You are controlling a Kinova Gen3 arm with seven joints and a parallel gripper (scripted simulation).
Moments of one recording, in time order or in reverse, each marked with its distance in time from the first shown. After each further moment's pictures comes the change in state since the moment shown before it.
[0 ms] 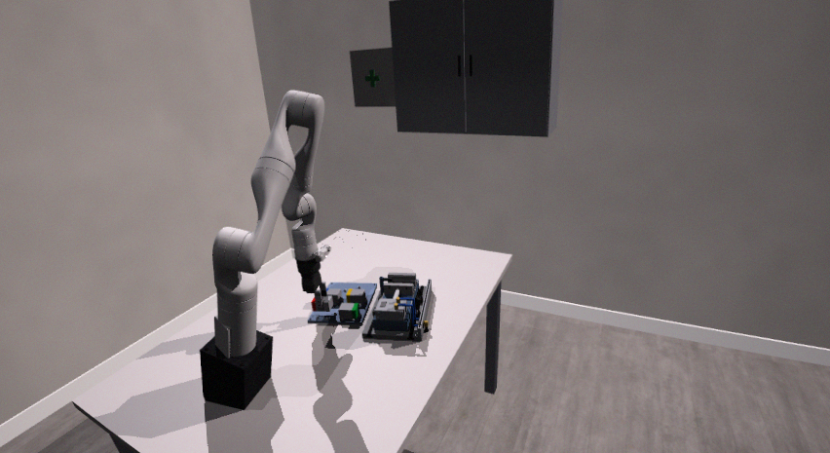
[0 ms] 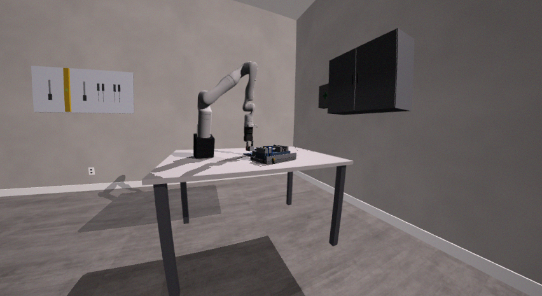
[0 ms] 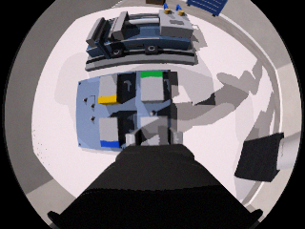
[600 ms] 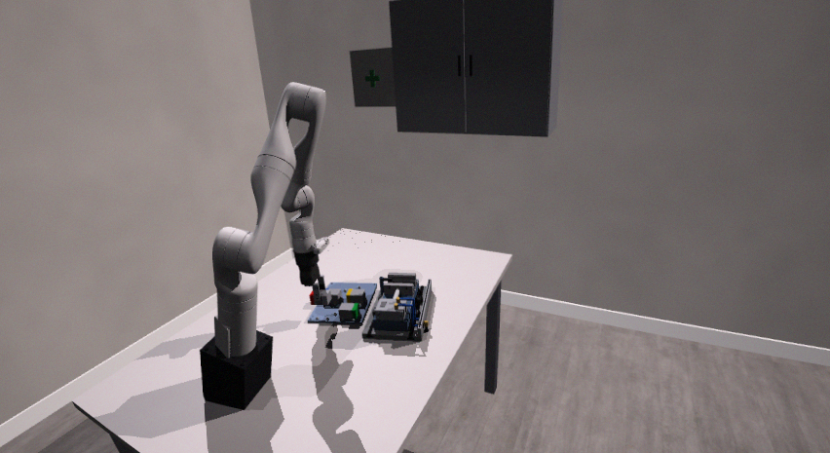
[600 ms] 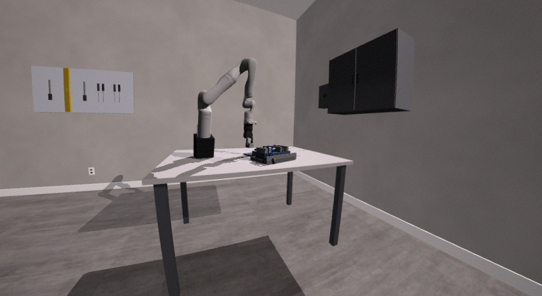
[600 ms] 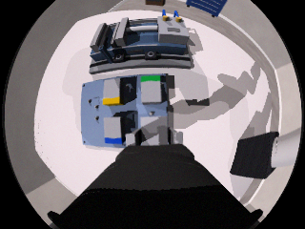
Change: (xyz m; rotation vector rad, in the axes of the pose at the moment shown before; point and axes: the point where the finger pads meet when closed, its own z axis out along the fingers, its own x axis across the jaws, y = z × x) arm 0.003 0.001 -0.028 0.000 0.003 0.000
